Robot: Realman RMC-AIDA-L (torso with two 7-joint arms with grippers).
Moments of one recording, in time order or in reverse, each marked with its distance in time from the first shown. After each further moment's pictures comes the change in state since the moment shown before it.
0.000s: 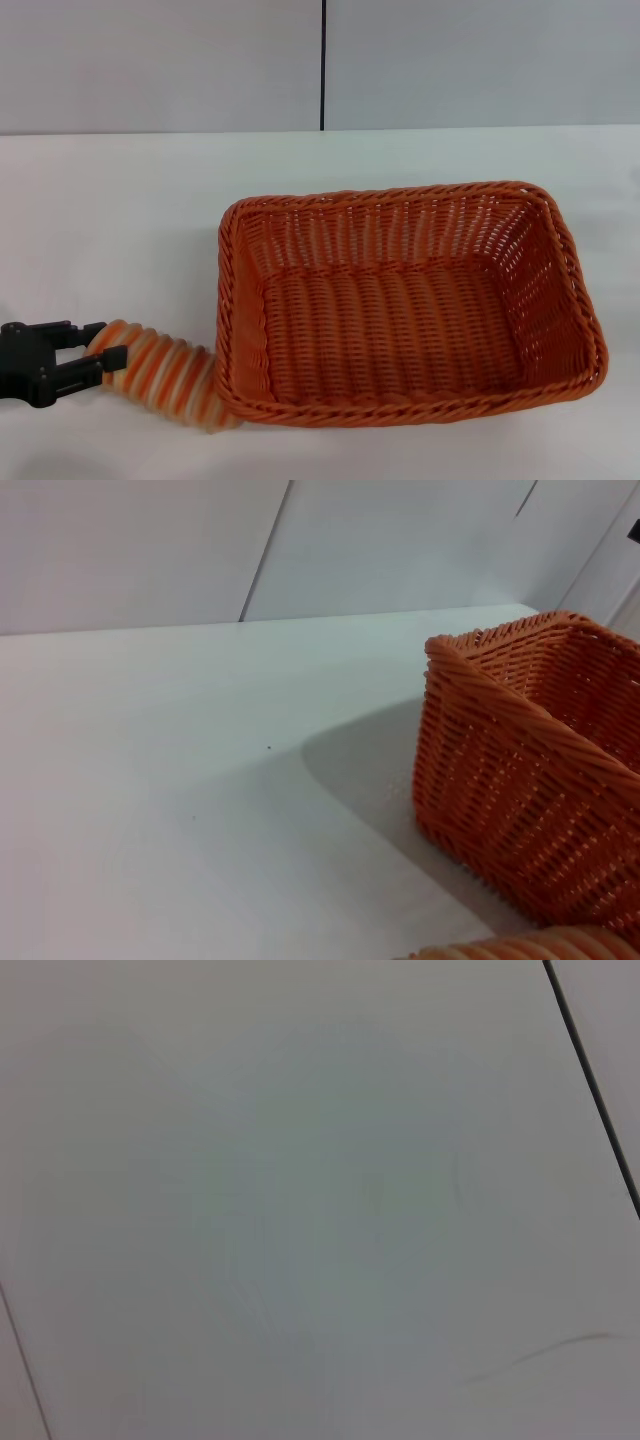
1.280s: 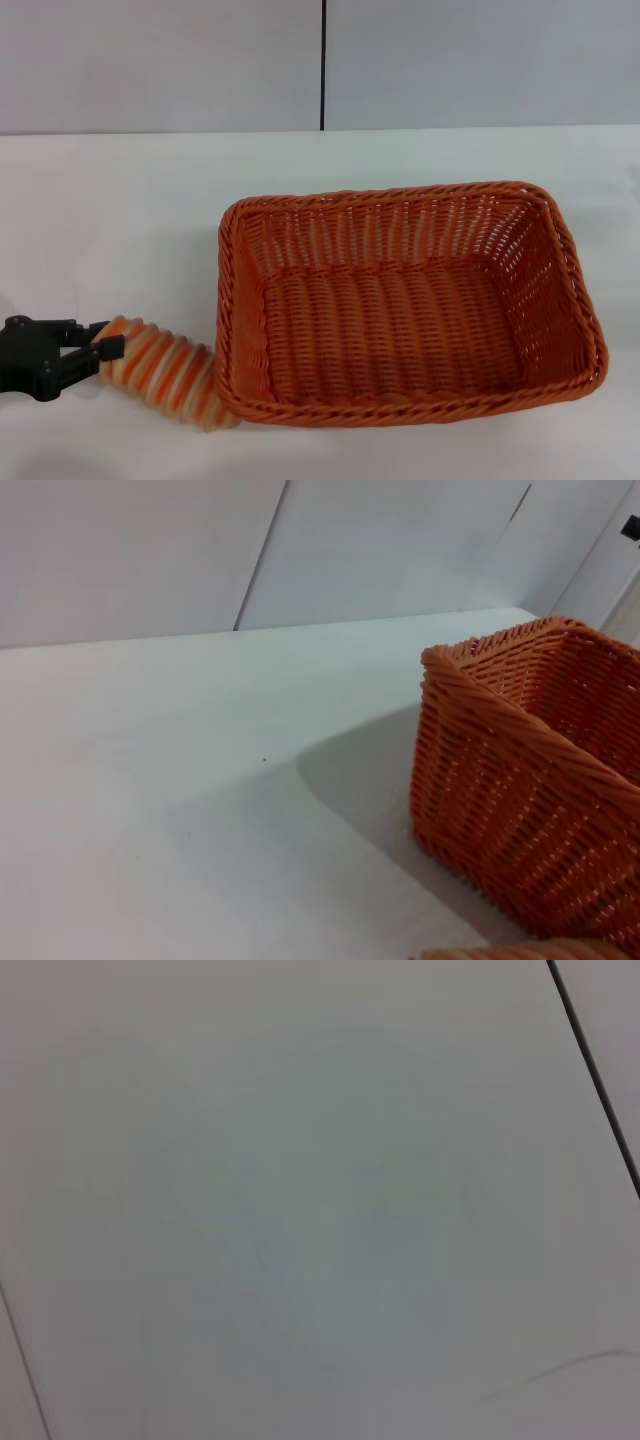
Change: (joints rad) left arm -0.013 -0.001 0.000 0.000 -0.001 0.000 0.000; right arm 0.011 0.005 0.000 0.000 0.013 0.001 0.000
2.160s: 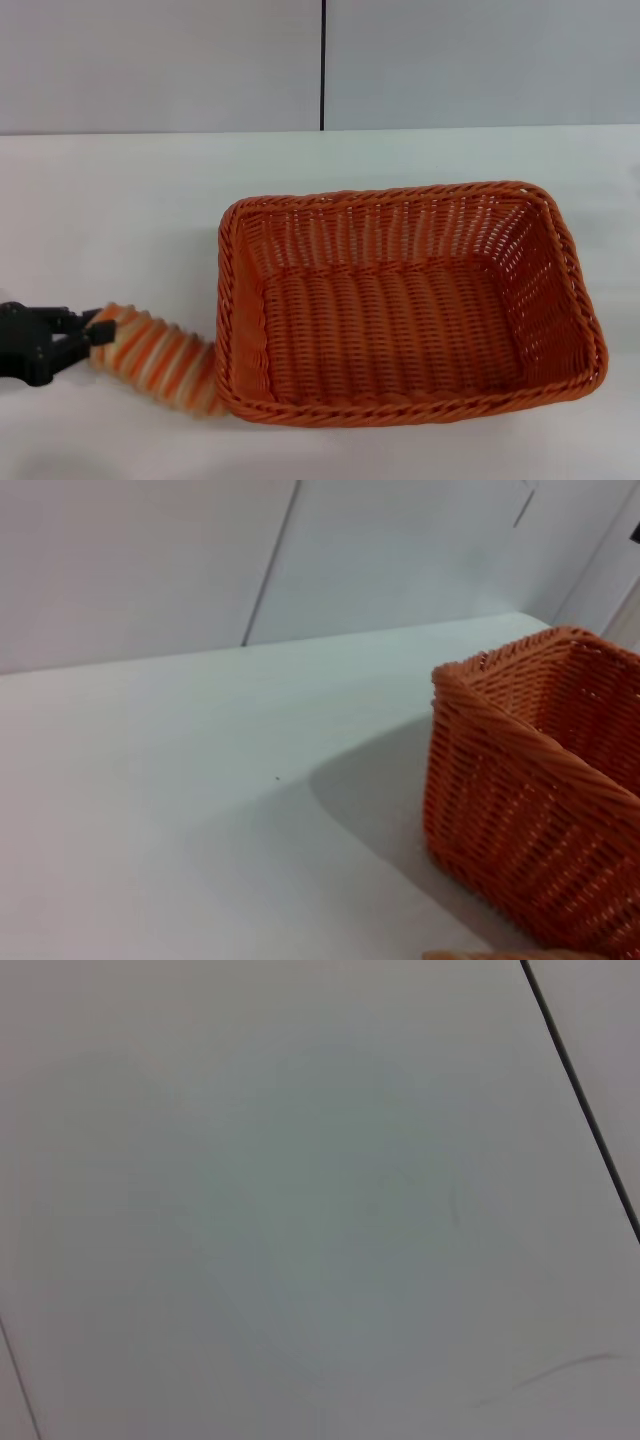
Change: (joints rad) left arm -0.014 0.011 -0.022 0.005 -0.005 -0.001 0.000; right arm -0.010 0.004 0.000 0.011 0.024 0.009 0.003
